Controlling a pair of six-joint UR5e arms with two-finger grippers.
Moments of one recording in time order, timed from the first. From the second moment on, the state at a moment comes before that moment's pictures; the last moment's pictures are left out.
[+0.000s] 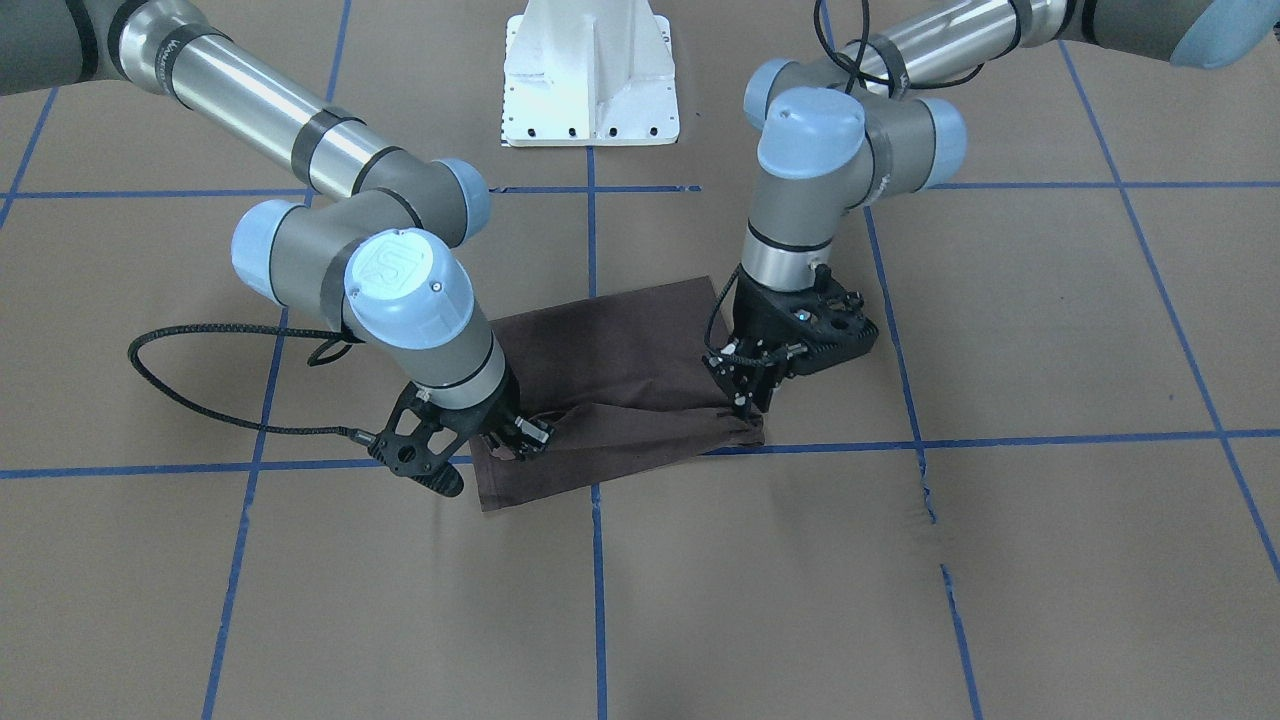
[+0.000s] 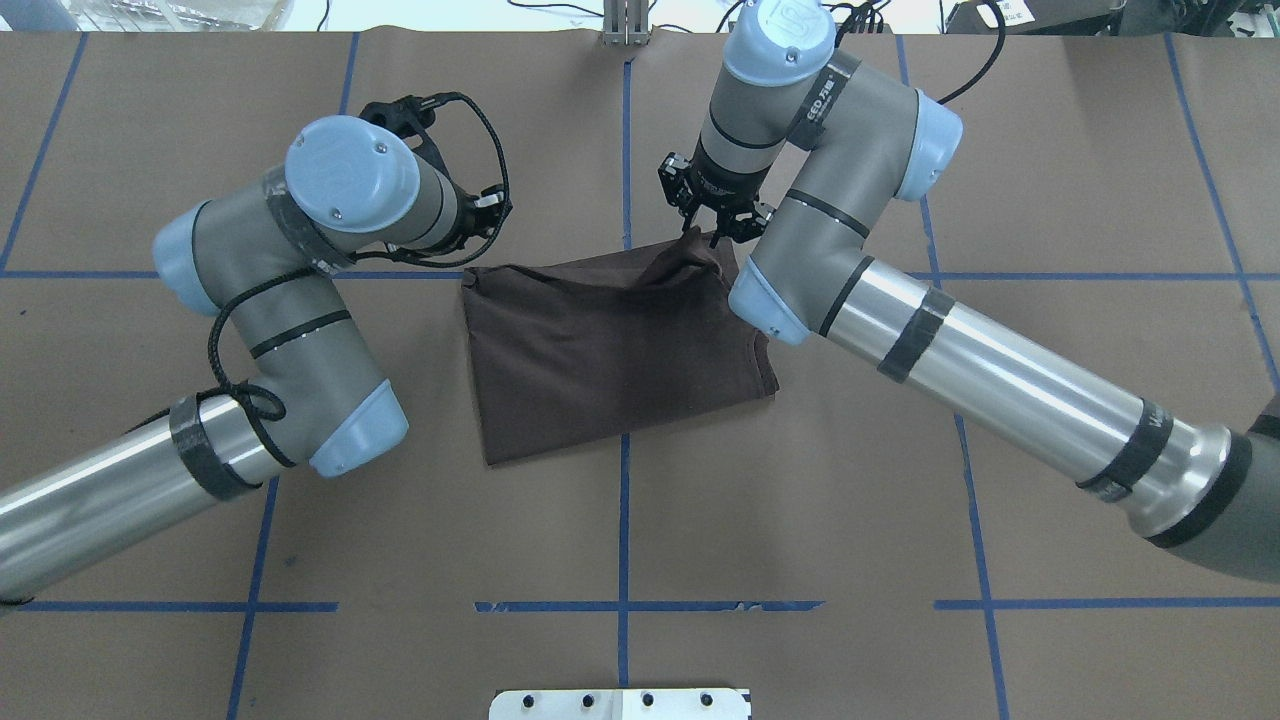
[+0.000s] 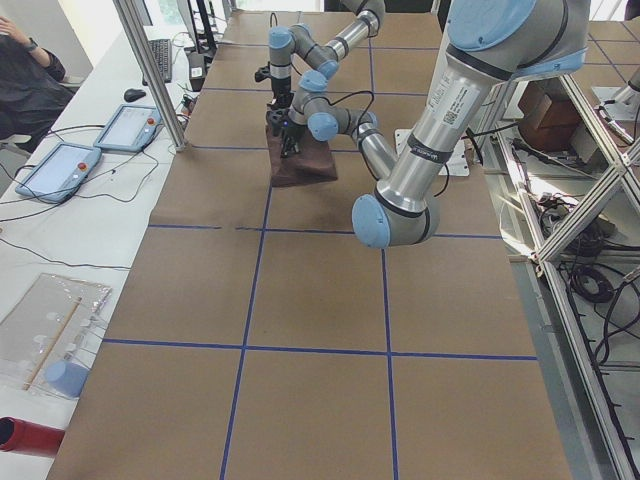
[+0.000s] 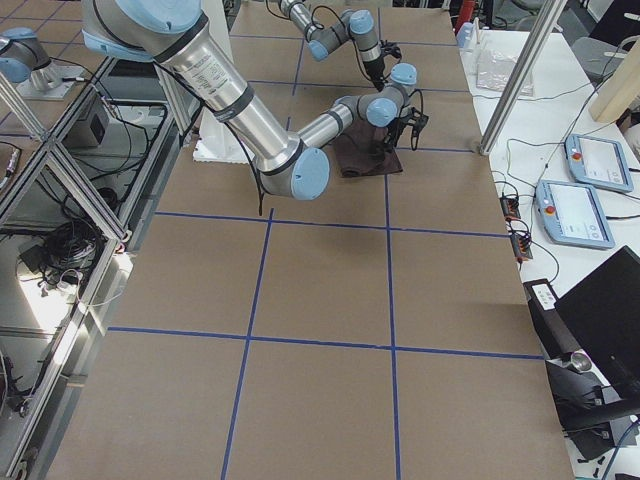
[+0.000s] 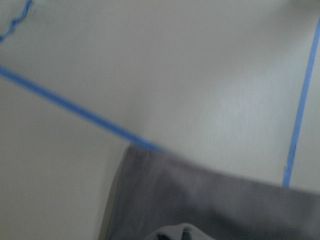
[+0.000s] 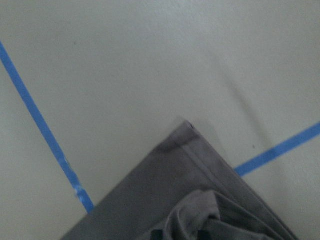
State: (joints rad) left arm -0.71 -2.23 -1.51 -1.88 -1.68 -1.49; right arm 0.79 -0.66 1.16 -1.33 2.09 1.53
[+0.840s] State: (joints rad) left arm -0.93 -2.12 -1.52 -1.98 -1.92 -1.10; right arm 1.04 -0.76 1.22 -1.46 2.23 1.07
